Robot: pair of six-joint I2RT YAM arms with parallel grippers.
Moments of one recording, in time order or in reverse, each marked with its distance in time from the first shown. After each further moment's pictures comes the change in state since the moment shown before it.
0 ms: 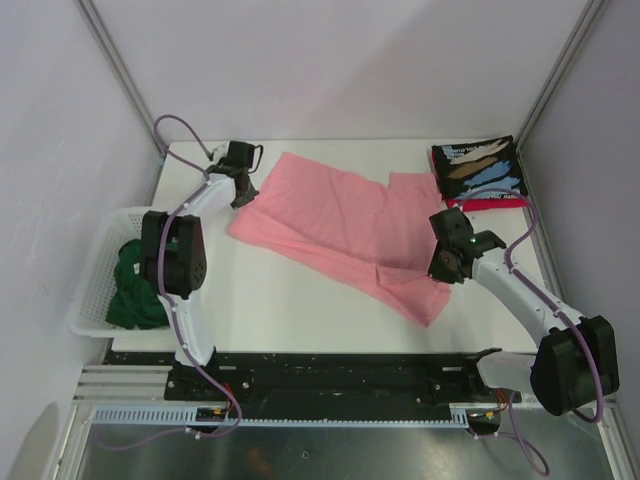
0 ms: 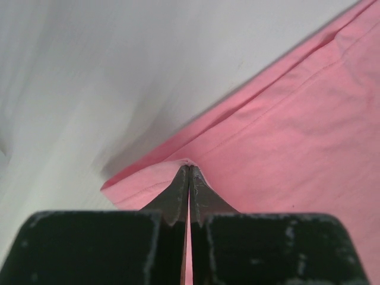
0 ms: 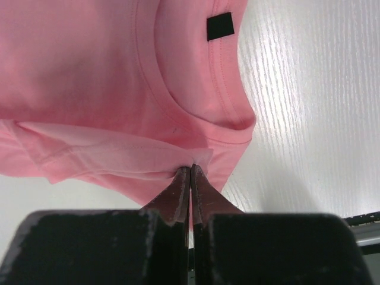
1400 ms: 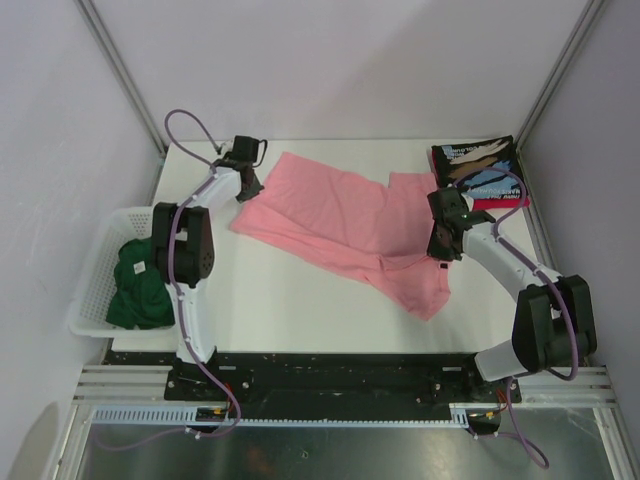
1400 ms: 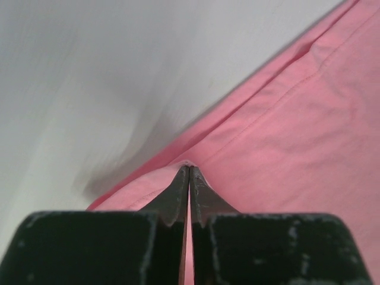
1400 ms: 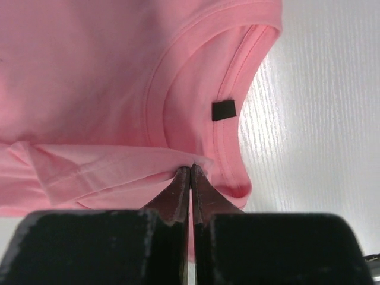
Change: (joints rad) left arm 0.000 0.125 0.135 0.000 0.038 0.045; right arm -0.072 0.216 0.130 0.114 0.034 -0.127
